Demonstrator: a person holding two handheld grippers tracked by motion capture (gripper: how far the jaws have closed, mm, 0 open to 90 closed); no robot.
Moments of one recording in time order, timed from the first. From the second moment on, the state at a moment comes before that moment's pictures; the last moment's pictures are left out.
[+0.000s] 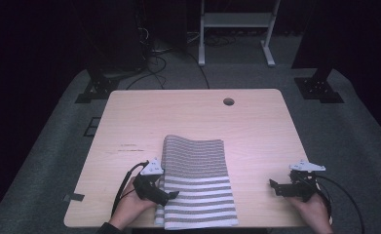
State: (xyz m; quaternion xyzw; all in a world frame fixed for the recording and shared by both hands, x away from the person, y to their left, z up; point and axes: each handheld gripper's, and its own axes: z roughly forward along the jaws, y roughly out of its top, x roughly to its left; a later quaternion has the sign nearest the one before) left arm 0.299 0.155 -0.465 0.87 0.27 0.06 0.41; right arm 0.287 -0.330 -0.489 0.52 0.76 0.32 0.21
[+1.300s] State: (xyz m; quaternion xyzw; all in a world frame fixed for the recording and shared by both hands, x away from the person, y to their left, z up) left arm 0.294 0.149 -0.455 0.89 0.24 0.03 0.39; right arm 0.287 -0.330 -0.489 0.52 0.76 0.32 0.21
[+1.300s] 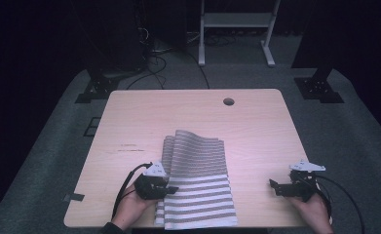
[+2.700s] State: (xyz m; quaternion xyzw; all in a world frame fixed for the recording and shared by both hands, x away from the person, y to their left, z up) left arm 0.325 0.123 -0.410 0.87 0.23 0.05 0.43; right arm 0.287 -0.330 -0.489 0.52 0.76 0.32 0.21
